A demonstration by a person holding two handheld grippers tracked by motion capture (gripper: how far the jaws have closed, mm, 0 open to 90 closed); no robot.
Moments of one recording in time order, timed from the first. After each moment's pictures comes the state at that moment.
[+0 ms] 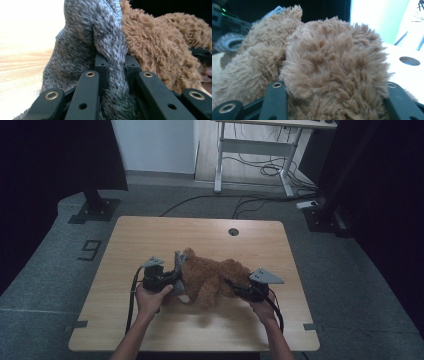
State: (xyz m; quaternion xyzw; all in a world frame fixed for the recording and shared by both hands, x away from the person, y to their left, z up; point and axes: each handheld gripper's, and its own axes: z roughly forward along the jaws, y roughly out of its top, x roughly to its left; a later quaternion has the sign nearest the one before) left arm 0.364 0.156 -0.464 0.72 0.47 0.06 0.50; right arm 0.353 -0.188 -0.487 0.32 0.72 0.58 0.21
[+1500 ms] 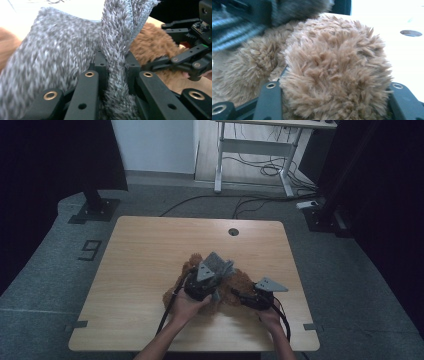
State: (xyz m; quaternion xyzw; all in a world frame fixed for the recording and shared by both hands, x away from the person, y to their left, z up) left arm 0.338 0.042 -0.450 0.81 0.34 0.18 0.45; right arm 0.346 -0.214 -0.530 0.34 0.73 0.57 0.18
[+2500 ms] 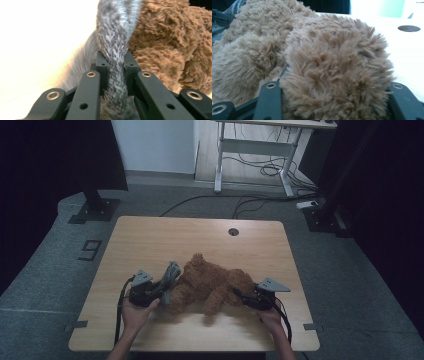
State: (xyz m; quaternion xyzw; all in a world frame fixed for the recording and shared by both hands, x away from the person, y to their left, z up) left arm 0.323 0.192 -0.482 0.74 0.45 0.15 0.47; right arm 0.347 -0.221 -0.535 0.35 0.72 0.57 0.17
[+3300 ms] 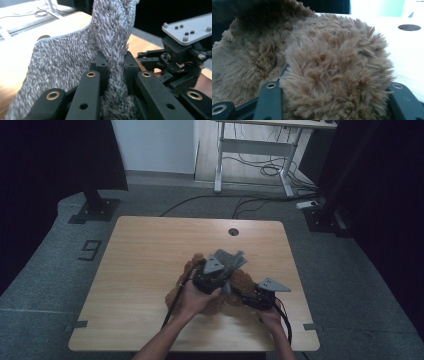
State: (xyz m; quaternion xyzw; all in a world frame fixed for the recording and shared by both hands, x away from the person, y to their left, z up) left arm 0.347 -0.004 -0.423 0.82 0.29 0.15 0.48; right arm 0.348 -0.221 -0.536 0.36 0.72 0.57 0.17
